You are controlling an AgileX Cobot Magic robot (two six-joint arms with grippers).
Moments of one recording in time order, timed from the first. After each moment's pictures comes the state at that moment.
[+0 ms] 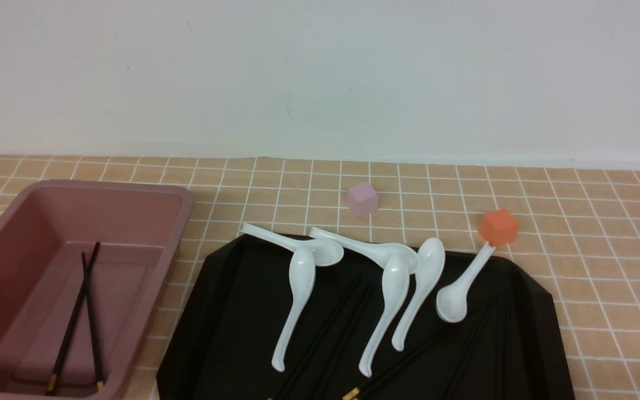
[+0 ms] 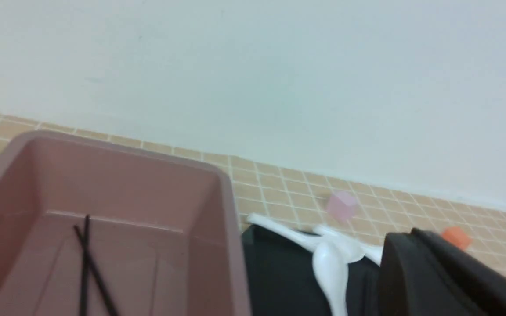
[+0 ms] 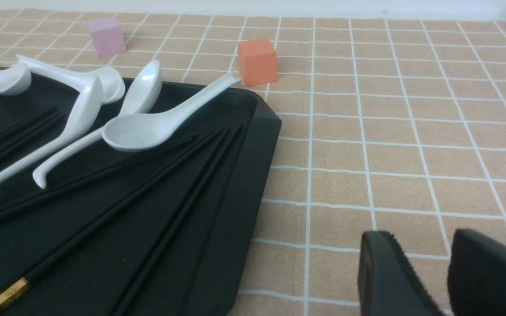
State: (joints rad) right arm 0.05 -0.01 0.02 0.01 0.37 0.06; left arm 0.02 0.12 -0.28 -0.65 0.38 0.28
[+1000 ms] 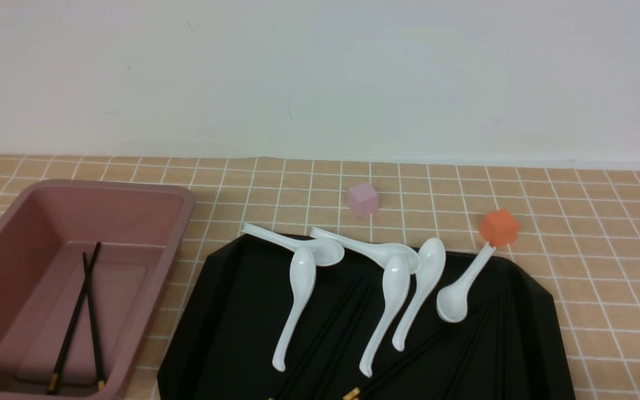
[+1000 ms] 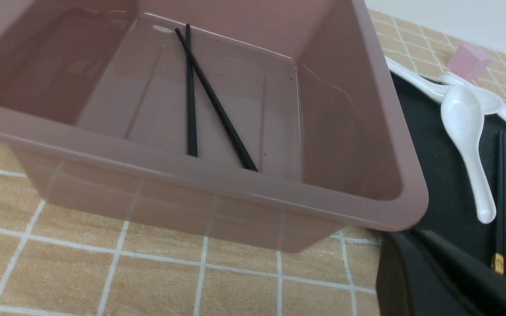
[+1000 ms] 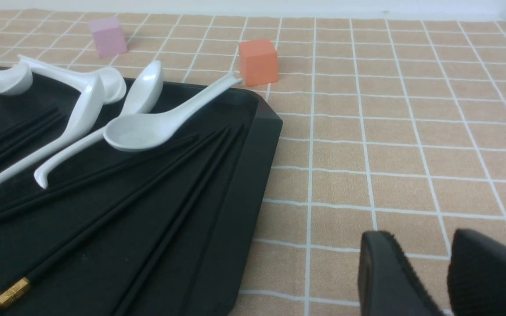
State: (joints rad) right arm 0.05 -0.01 0.02 0.01 0.37 0.06; left arm -0.18 -0.01 0.03 0.02 0.38 -0.38
